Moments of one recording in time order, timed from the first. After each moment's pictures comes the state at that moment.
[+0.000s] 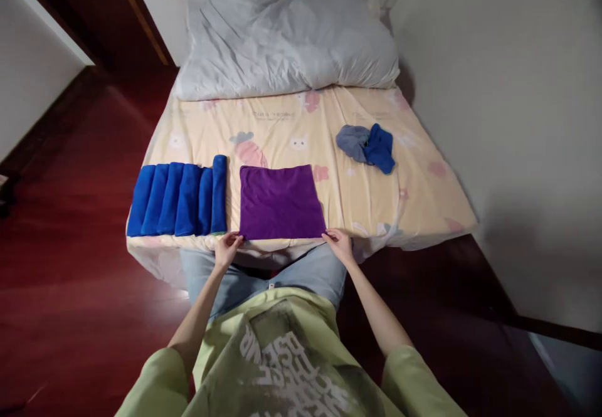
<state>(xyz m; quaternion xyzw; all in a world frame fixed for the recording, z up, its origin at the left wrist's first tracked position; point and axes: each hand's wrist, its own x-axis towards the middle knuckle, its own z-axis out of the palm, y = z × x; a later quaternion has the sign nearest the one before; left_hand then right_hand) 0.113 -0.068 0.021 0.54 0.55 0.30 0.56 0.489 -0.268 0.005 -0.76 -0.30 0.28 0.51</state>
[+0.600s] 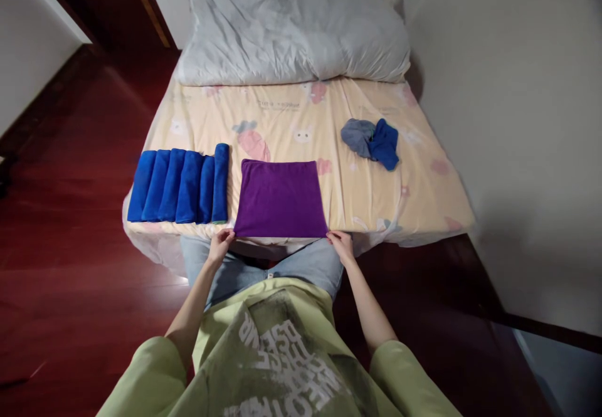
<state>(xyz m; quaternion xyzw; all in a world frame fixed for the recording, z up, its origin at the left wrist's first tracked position) 0.086 -0.075 0.007 0.47 0.56 0.31 0.61 0.481 -0.288 0.001 -0.80 -0.17 0.33 0.48</state>
